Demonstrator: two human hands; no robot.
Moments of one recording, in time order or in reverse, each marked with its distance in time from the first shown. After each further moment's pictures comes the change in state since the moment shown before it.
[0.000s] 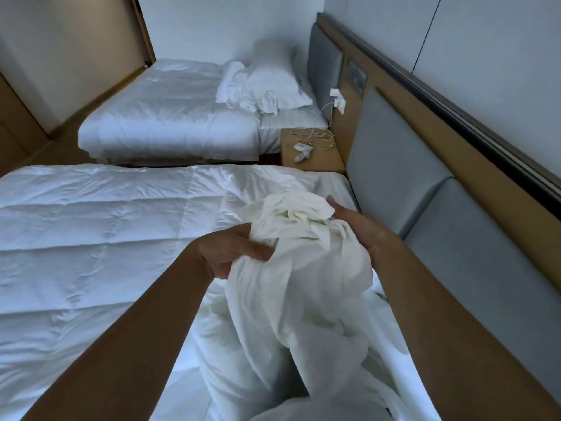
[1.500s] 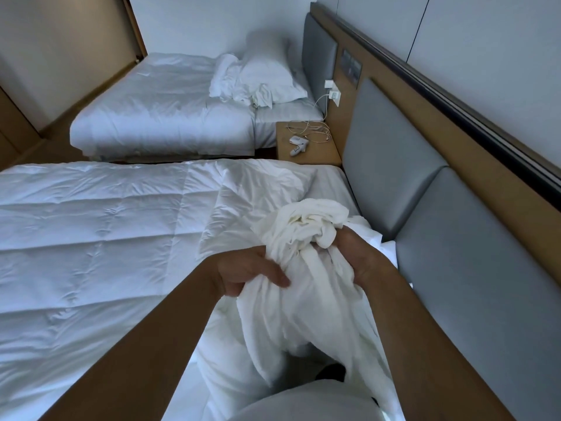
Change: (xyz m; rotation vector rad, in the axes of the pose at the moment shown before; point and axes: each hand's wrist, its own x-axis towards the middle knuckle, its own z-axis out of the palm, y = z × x) left_hand 0.013 -0.030 0.025 0.129 0.019 -0.229; right_hand -0.016 0.043 0.024 0.221 0.050 -0.176
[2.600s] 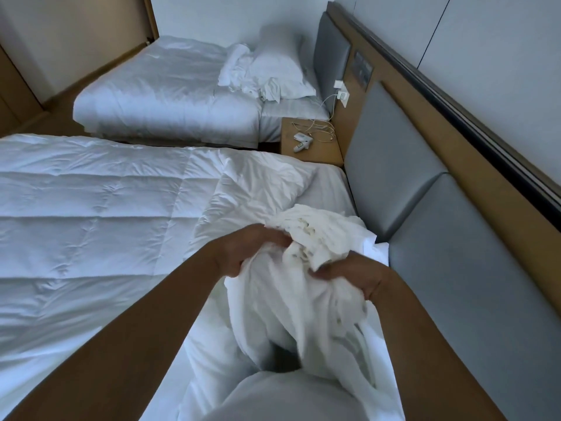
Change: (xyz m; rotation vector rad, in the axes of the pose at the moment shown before) left_hand 0.017 -0.009 0.010 -0.088 0.289 0.103; right_hand -0.027 0.024 -0.031 -0.409 0.008 0.167
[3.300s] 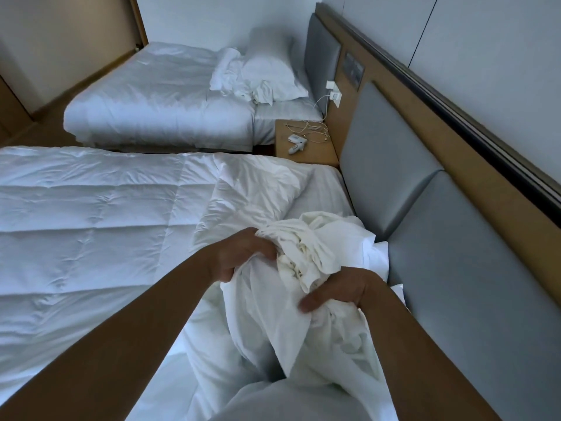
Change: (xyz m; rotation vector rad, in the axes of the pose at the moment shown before) left_hand 0.001 -0.001 -0.024 0.063 -0.001 -0.005; right_hand 0.004 0.006 0.017 -0.160 -0.216 0.203
